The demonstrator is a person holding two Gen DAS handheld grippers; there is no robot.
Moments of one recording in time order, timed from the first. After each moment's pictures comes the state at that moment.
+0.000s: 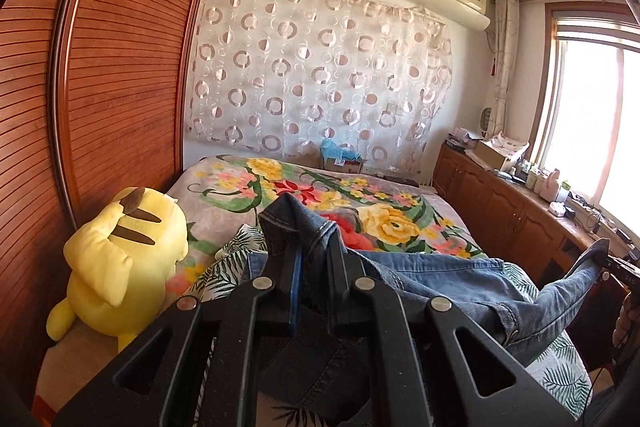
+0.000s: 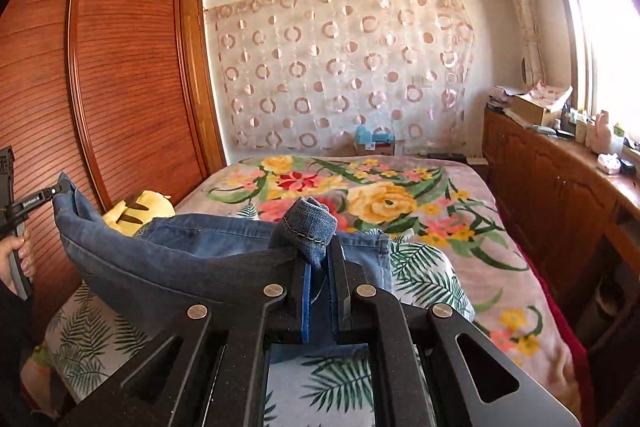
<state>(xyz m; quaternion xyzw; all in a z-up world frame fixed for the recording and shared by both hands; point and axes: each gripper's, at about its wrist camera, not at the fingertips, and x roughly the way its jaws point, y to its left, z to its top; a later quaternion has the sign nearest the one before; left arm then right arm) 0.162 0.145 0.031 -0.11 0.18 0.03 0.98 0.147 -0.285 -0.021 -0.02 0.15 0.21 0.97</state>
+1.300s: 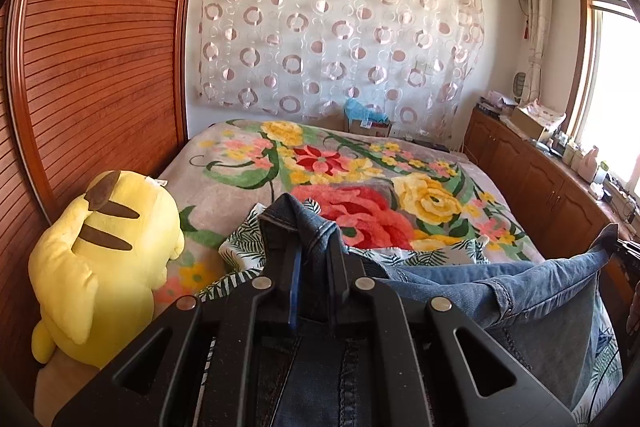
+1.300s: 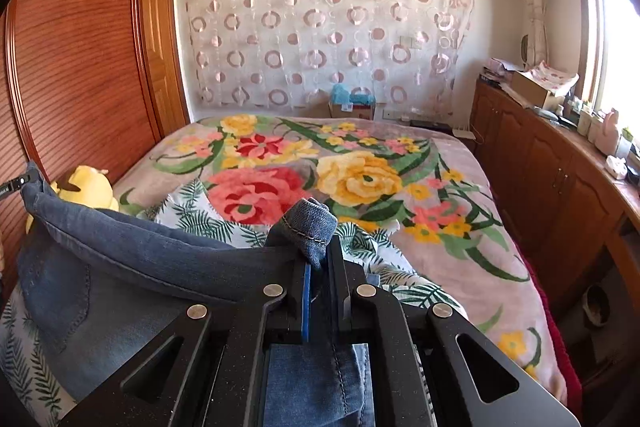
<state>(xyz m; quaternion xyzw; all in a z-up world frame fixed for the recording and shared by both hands) 0.318 0.165 -0.023 -0.09 0.26 0.06 0.96 0.308 -0.208 0.000 -0.06 0.23 0.16 0.96</state>
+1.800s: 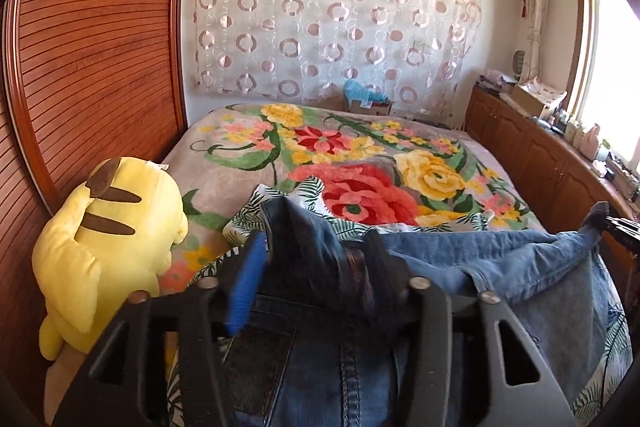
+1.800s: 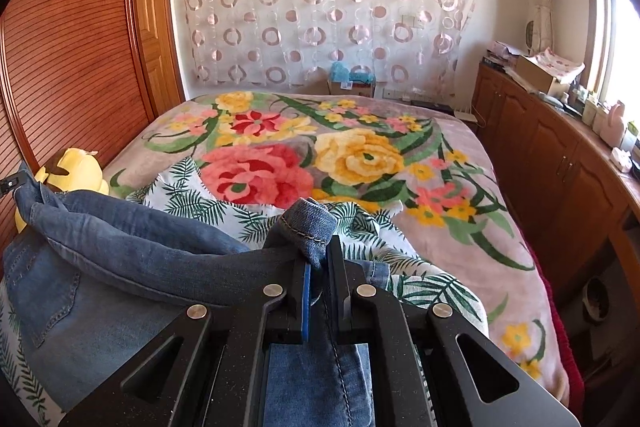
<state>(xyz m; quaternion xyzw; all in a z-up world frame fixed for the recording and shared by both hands) 0.303 0.161 -0.036 -0.08 0.29 0.05 0.95 0.334 -0.202 -0.002 -0.07 0.26 0.16 0.95</state>
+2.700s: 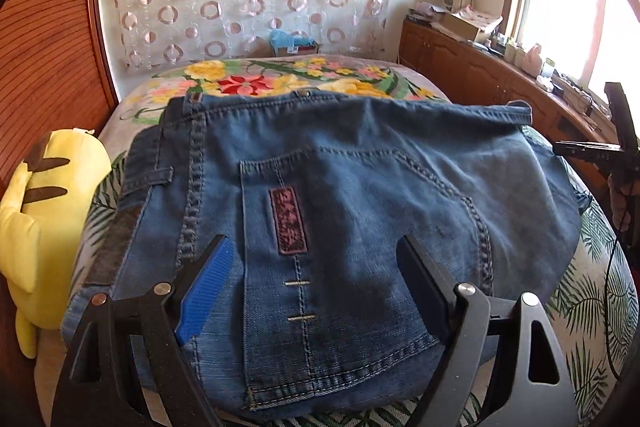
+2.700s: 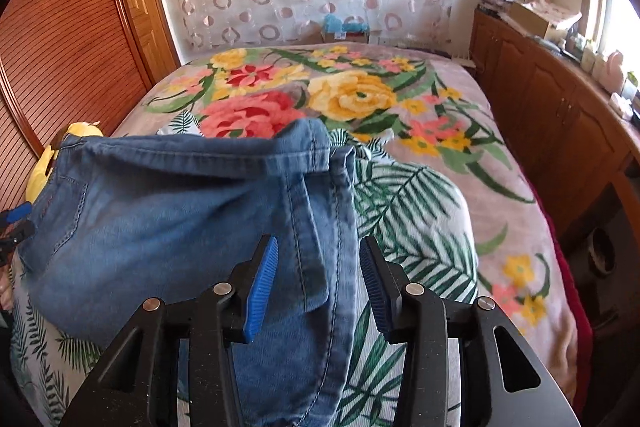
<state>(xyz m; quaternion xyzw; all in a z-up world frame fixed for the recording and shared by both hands) 0.267 0.074 -0.092 -0.02 0.37 -0.06 0.93 0.294 -0.253 -0.016 -0.04 0.35 0.16 0.92</state>
